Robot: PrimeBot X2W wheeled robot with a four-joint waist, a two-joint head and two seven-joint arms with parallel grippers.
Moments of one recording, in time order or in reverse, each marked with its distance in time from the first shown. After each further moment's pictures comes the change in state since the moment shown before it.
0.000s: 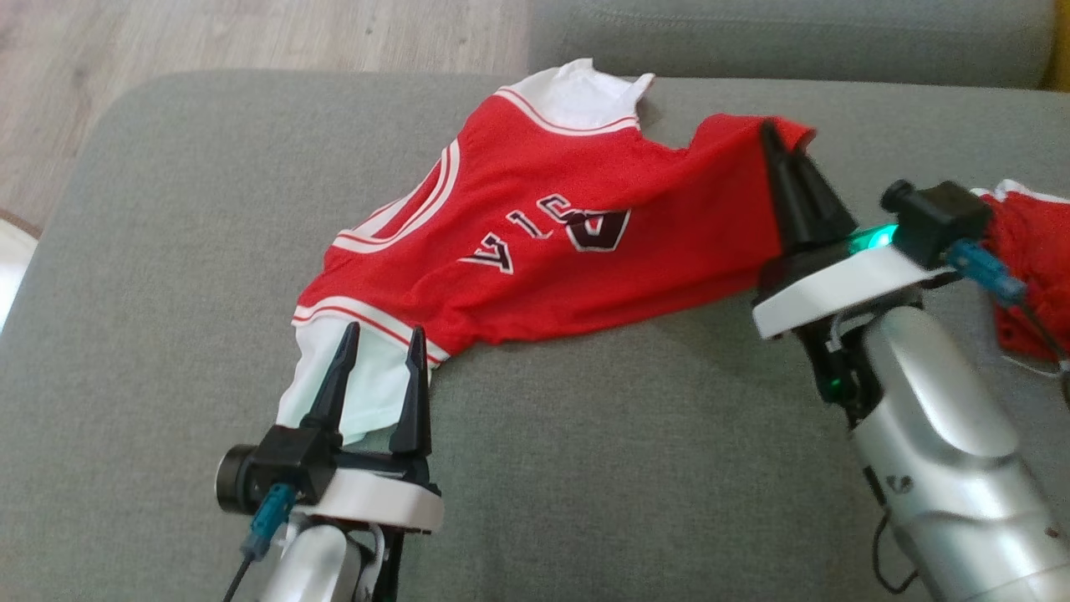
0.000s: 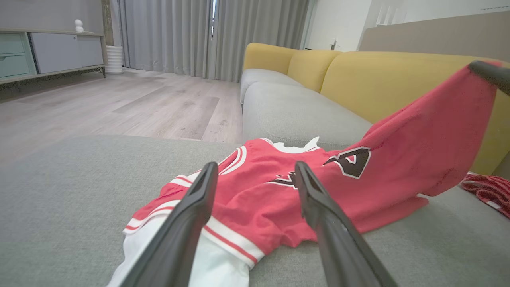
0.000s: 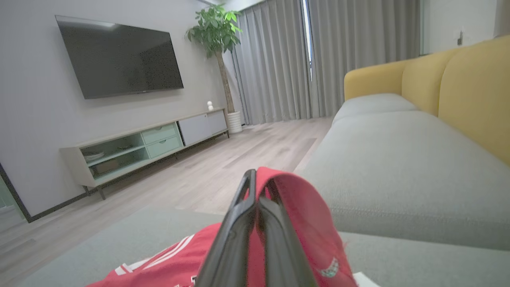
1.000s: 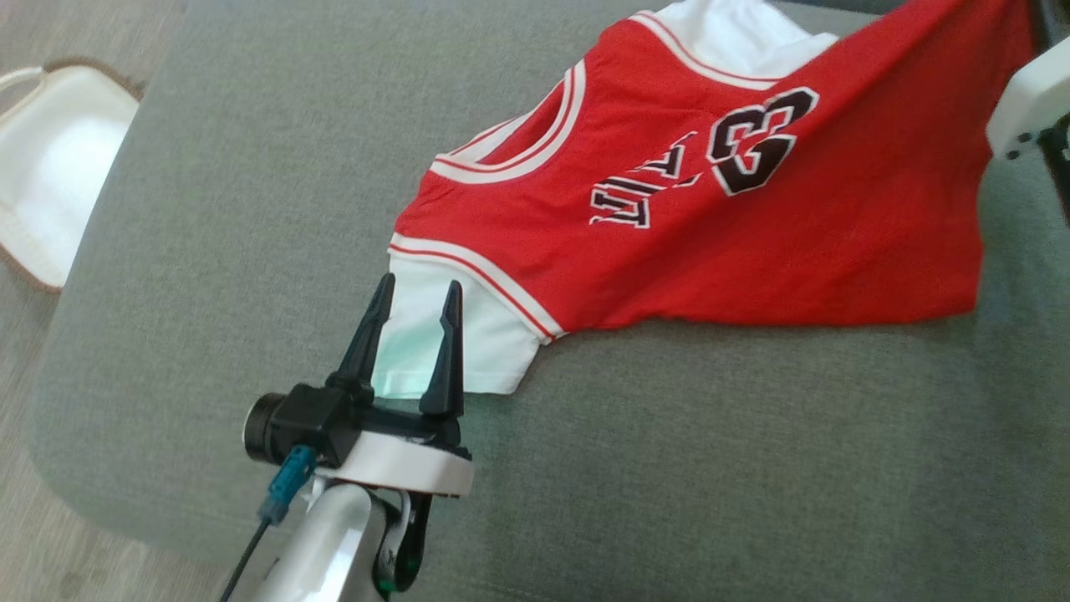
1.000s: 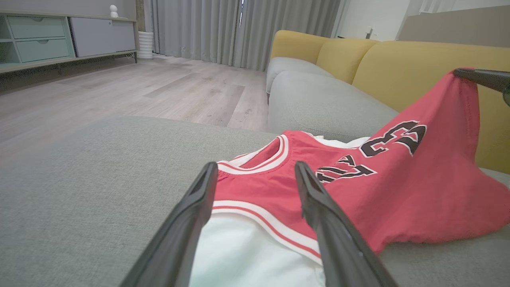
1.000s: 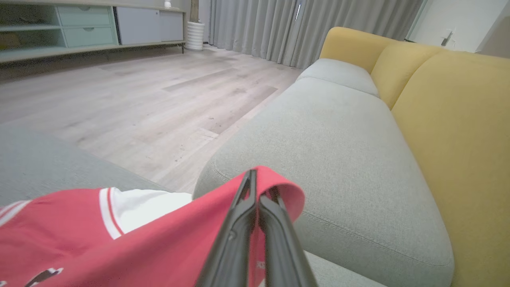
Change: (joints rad) left arm -0.077 -0.001 -0.077 -0.032 -0.046 0.002 0.000; right arm -0.343 -0.248 -0.148 0.206 -0.253 0.000 0.268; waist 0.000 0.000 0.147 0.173
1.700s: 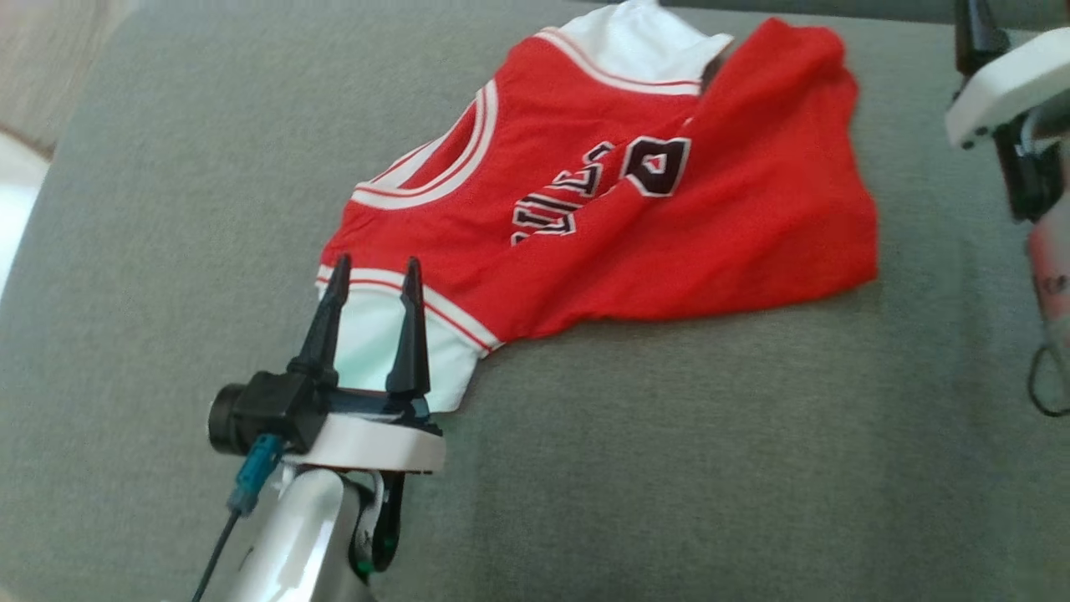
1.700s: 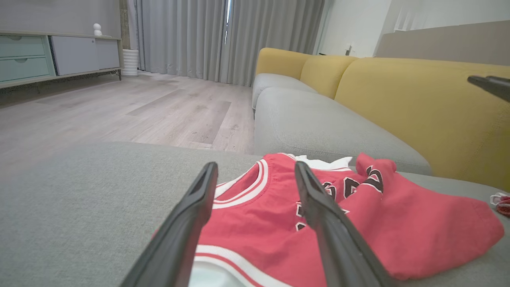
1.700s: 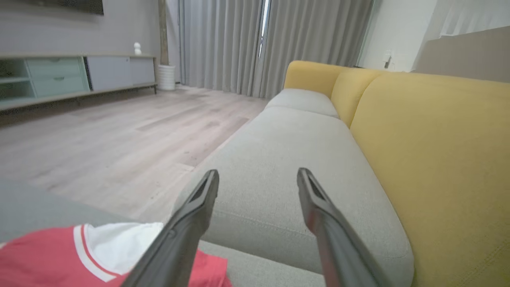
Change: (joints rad) left arm -0.015 -0.001 0.070 -0.011 0.016 0.014 0.000; right arm -0.113 0.083 0.016 0.265 -0.019 0.000 -0.232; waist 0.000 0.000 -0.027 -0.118
